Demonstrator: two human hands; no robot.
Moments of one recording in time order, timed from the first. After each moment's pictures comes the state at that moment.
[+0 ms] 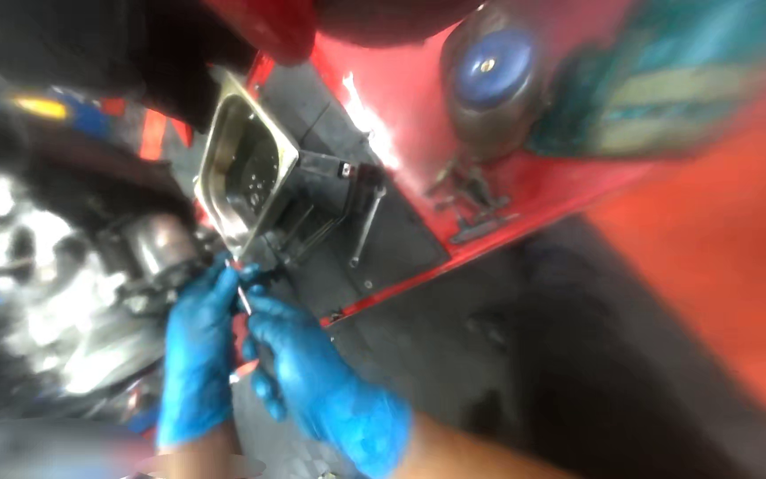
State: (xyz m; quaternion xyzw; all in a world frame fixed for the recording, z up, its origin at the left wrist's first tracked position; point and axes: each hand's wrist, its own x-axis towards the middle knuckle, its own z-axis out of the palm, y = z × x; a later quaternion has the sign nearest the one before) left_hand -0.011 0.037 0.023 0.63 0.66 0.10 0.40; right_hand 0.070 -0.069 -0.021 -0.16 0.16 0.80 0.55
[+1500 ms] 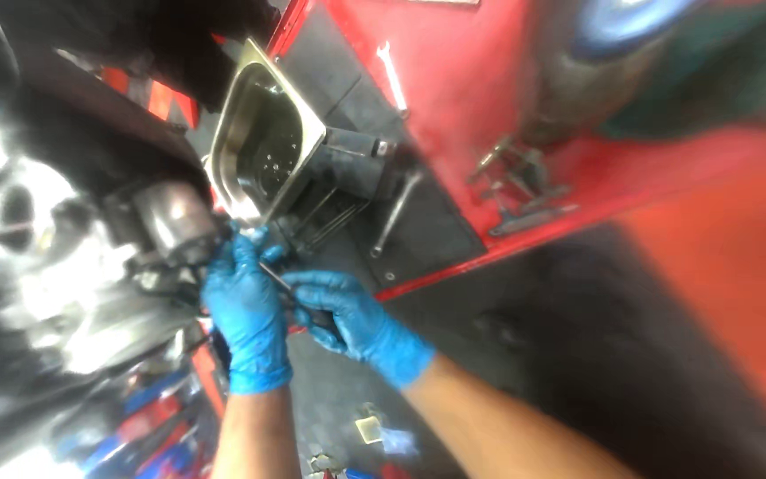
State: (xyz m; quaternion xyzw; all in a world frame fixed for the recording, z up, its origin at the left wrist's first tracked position) left_hand 0.004 0.030 -0.022 0.63 0.67 0.29 0.26; right_hand 0.036 -0.055 -0.112 -0.12 0.05 0.77 0.63
